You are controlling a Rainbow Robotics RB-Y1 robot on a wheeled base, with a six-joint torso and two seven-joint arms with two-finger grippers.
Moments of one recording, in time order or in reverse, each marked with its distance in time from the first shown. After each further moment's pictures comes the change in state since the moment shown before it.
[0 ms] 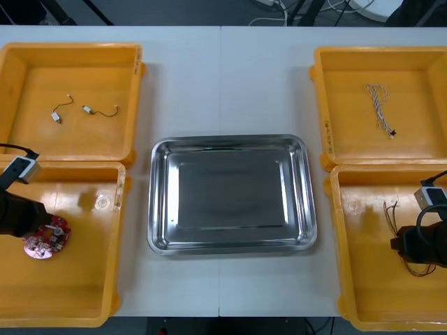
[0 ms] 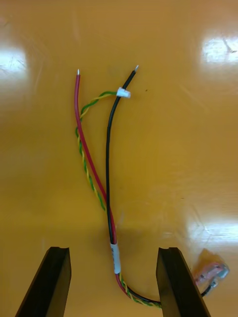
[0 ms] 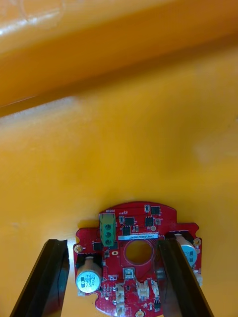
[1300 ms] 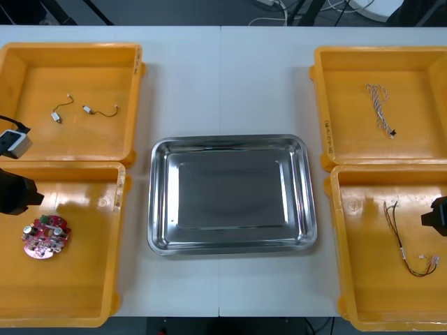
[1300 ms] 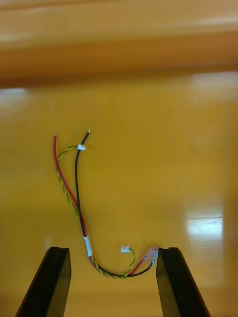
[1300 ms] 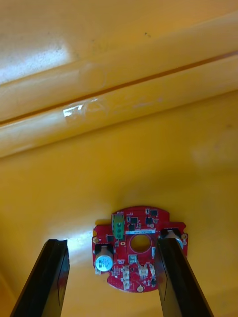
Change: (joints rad) right arm -0.091 -0.096 -0.159 -0.002 -0.174 0.177 -0.016; left arm -0.143 -0.038 0.090 -0.012 0.010 0.252 0.000
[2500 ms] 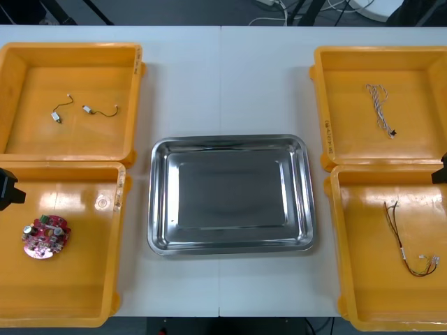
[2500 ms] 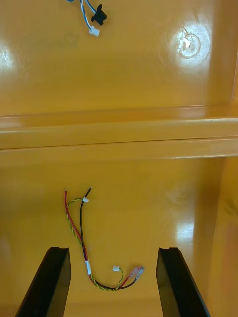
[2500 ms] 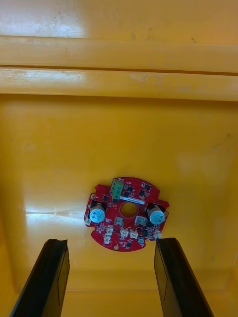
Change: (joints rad) right arm -0.301 -0.039 0.000 0.105 -0.005 0.216 0.000; left arm -0.001 -0.063 0.157 -0.097 -0.012 0.234 0.277
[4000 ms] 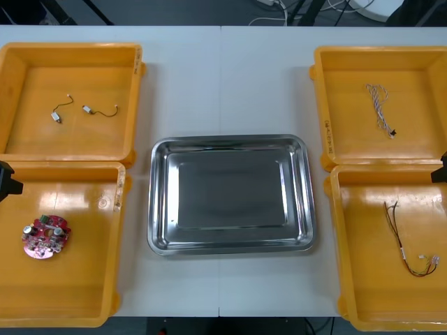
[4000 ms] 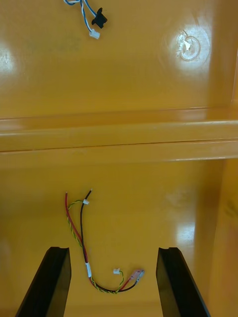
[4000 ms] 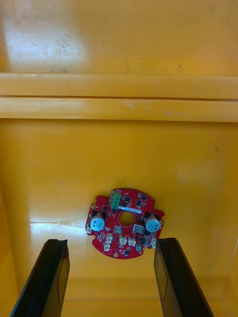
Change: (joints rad) right arm 0.003 0.000 0.000 0.000 0.001 -0.014 0.000; left arm -0.011 0.001 0.025 -0.033 -0.004 -0.004 0.000
